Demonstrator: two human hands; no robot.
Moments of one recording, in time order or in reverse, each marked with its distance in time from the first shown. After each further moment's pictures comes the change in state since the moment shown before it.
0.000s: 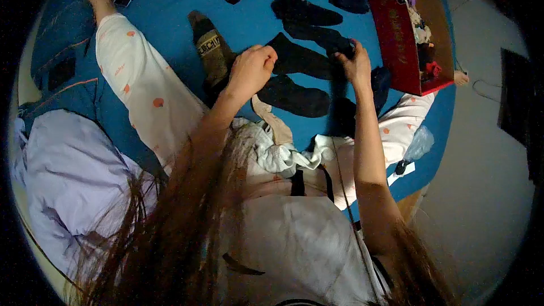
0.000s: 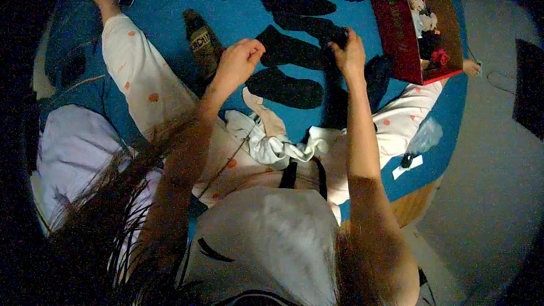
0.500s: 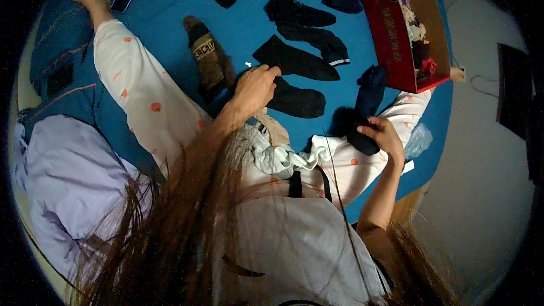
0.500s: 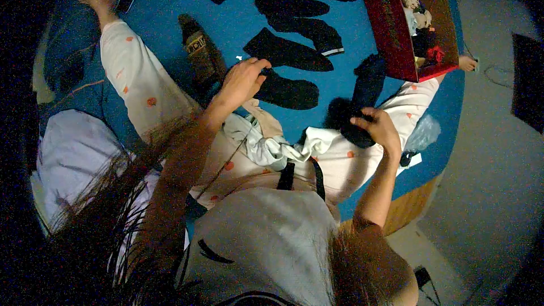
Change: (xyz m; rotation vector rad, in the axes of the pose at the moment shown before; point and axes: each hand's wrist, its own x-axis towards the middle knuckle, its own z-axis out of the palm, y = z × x) left_hand -0.022 0.019 0.012 0.121 -0.279 0.004; right_hand -0.113 0.051 -0.131 0.329 -0.699 0.280
